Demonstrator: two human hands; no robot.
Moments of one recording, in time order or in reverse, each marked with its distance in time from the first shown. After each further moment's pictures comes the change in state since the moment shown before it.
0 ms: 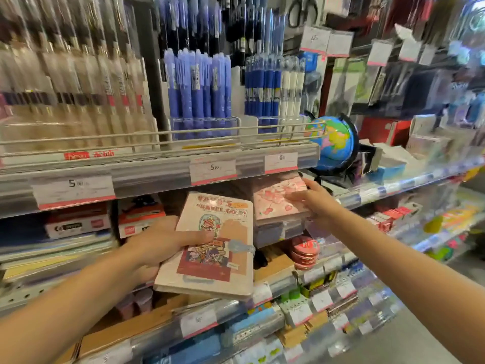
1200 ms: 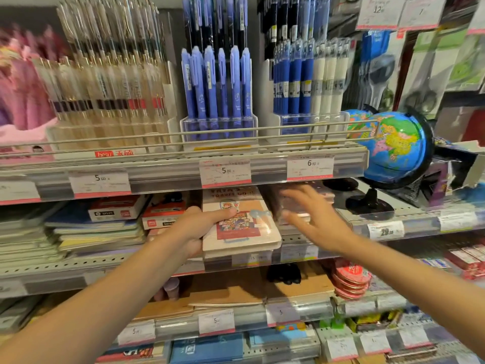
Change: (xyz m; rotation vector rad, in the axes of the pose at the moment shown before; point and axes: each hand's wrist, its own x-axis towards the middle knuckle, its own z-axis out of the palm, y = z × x) left_hand 0.068 0.011 0.040 -0.283 0.464 -0.035; right_hand 0.029 0.022 0.013 -0.759 -0.336 -0.812
